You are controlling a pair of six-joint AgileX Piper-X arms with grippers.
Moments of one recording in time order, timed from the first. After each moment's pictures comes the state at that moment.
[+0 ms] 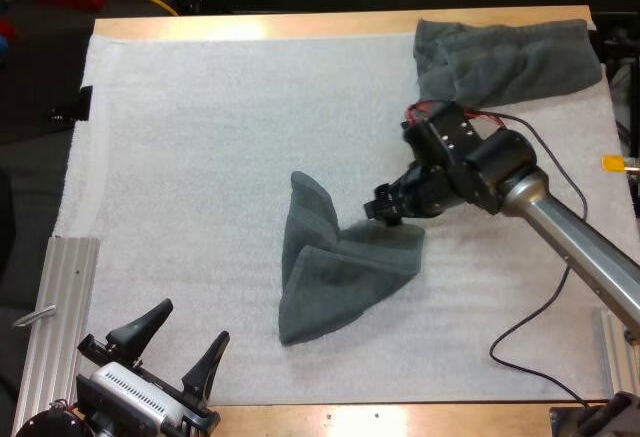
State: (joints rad) left arm 0.04 -0.01 -0.70 1.04 0.53 -1.70; right arm 0.62 1.56 -1.32 1.06 -0.18 -1.57
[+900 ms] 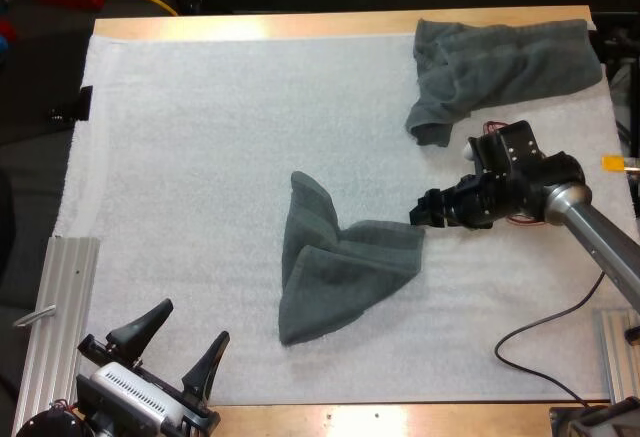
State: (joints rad) left arm 0.04 -0.01 -0.70 1.05 0.53 -1.70; right arm 0.36 1.56 -0.99 0.74 -0.49 -1.56
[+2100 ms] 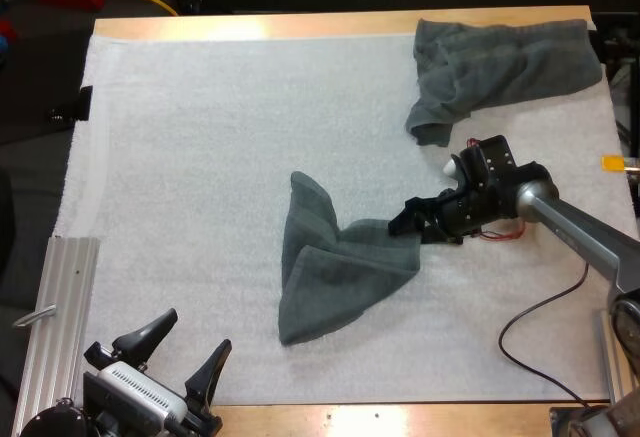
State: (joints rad) left arm 0.04 -0.01 -0.70 1.14 0.53 -1.70; right arm 0.35 1.79 -0.96 0.56 -0.72 -1.44
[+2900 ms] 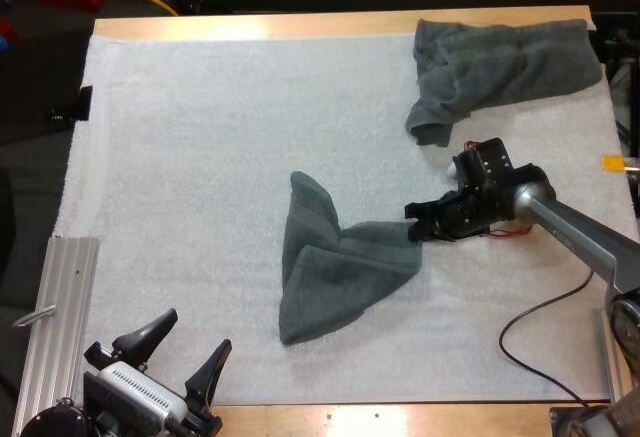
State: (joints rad) left arm 0.04 -0.01 -0.70 1.14 0.53 -1.70; right arm 0.35 1.79 -0.96 0.57 -0.56 -1.47
